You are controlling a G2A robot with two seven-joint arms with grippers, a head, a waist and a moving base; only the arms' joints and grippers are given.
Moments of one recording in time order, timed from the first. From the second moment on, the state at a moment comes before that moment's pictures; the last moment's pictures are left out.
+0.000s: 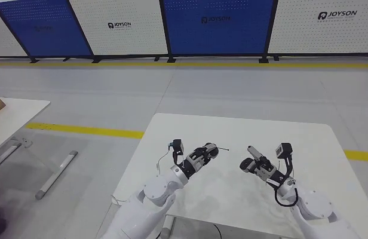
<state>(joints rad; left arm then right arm) 1.45 -1.22 -1.15 -1.72 -0.41 -0.11 -0.23 -1.24 -1.08 1.04 -1.44 0.51 -0.25 0.57</state>
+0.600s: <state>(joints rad) 1.54 -1.21 -1.19 -1.90 -0.37 -0.10 -0.21 -1.24 -1.08 1.04 -1.44 0.51 -0.25 0.57</state>
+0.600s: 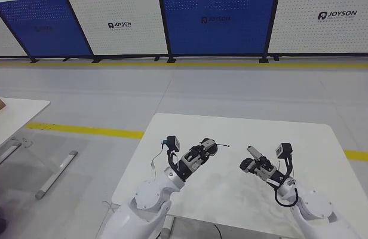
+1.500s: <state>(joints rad) 1.67 -1.19 -1.38 -2.18 -0.49 -0.21 -0.24 -1.24 -1.08 1.04 -1.44 0.51 -0.25 0.57</state>
